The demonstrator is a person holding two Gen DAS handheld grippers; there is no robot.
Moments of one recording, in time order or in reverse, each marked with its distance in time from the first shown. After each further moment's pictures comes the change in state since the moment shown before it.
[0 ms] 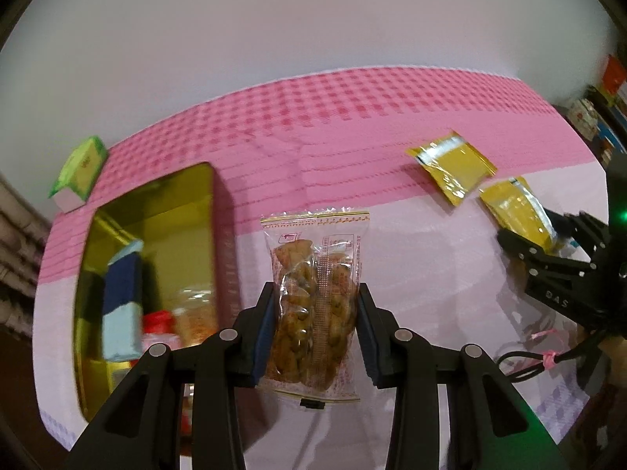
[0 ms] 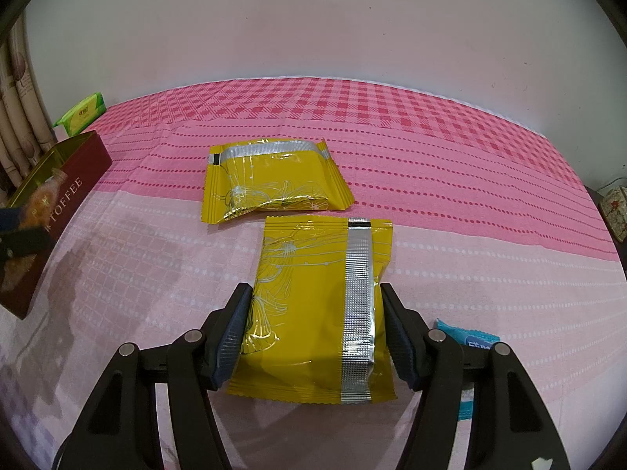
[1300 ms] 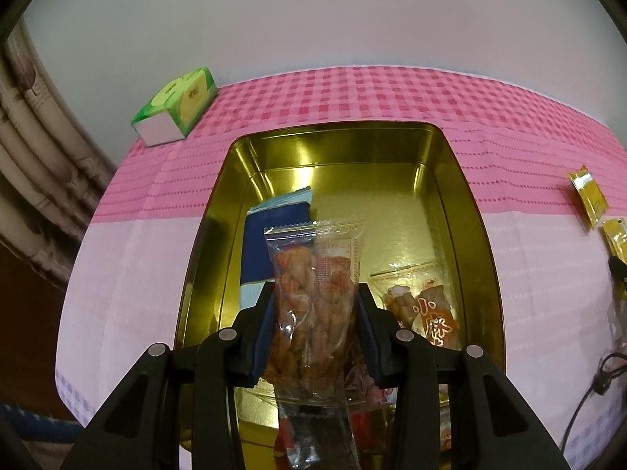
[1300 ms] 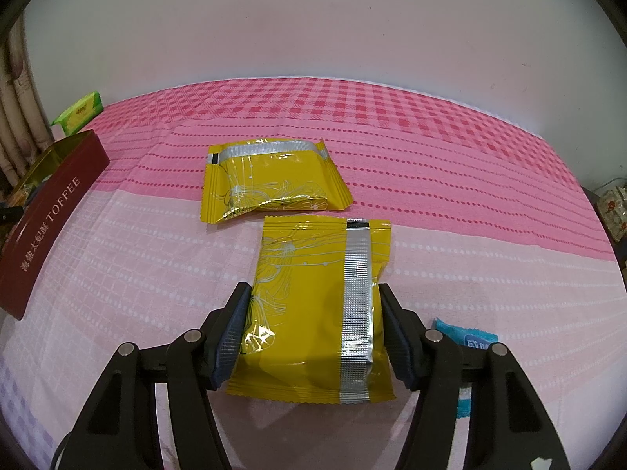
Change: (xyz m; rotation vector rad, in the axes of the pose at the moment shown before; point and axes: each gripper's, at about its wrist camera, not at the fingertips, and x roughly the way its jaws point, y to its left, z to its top) left arm 0.019 0.134 -0.036 -0.193 0.030 0.179; right arm -0.001 0.002 -0.001 0.003 0.001 -0.012
